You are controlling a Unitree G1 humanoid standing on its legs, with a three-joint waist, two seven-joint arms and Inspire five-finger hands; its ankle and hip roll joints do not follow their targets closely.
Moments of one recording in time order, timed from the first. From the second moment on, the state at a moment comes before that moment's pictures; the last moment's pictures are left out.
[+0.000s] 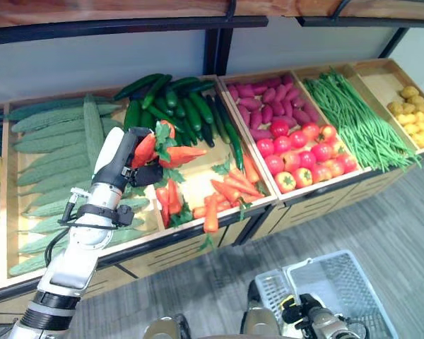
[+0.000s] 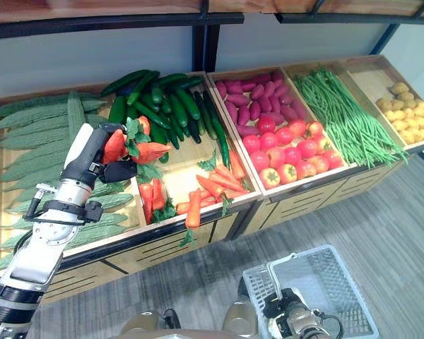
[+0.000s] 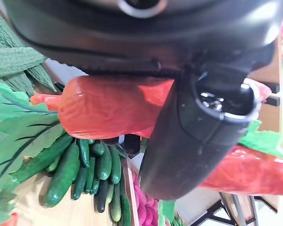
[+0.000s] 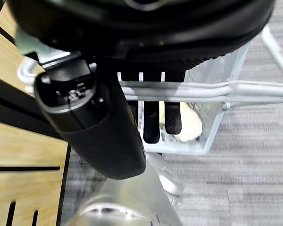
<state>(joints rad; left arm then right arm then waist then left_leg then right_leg) -0.10 0.63 -0.05 -0.21 0.07 -0.01 0.13 -0.10 -0.26 0.22 1.23 -0.07 0.06 -0.07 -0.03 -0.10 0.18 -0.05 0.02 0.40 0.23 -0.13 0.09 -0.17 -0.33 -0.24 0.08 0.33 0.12</state>
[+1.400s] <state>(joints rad) -0.02 0.60 -0.07 -0.26 0.06 0.01 0.12 0.01 -0.32 0.19 1.23 -0.07 0.02 -0.10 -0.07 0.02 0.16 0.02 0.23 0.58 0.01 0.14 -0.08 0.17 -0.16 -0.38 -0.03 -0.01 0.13</state>
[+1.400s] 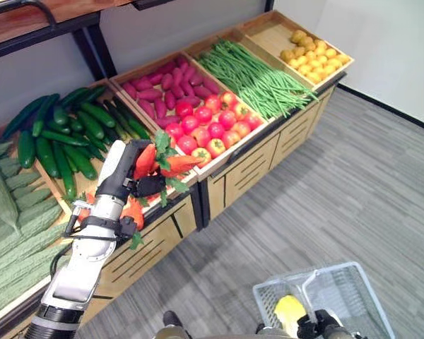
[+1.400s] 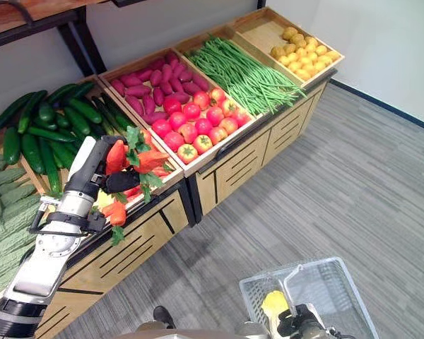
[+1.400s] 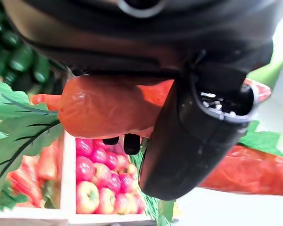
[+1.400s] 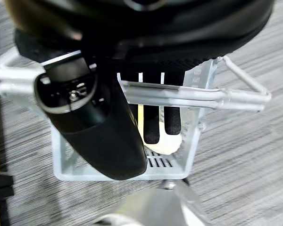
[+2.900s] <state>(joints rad) 0.10 0.66 -0.04 -0.18 -0.02 0.01 0.10 -0.20 -0.31 0.24 1.20 -0.06 0.07 -0.11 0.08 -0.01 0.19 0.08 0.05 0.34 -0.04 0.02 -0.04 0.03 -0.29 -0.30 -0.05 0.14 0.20</state>
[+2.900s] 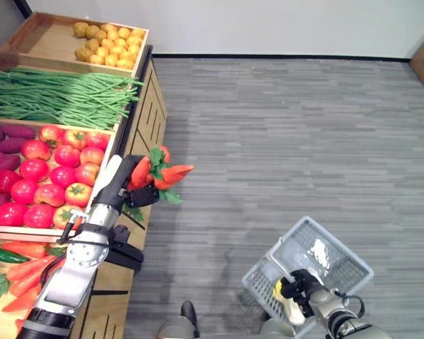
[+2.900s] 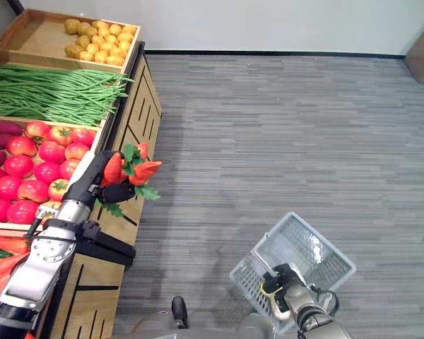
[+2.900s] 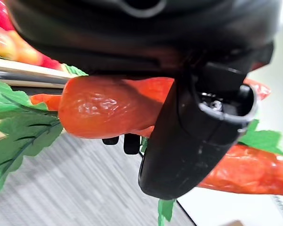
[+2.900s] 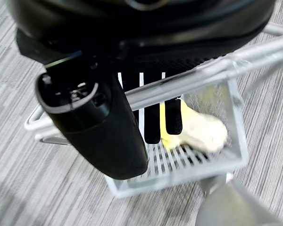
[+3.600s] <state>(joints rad) 0.07 0.62 -0.25 -0.02 0.02 0.05 0.01 -0.40 -0.34 0.36 1.11 -0.06 0.13 -0.14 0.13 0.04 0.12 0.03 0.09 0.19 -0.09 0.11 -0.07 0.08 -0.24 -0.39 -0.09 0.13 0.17</state>
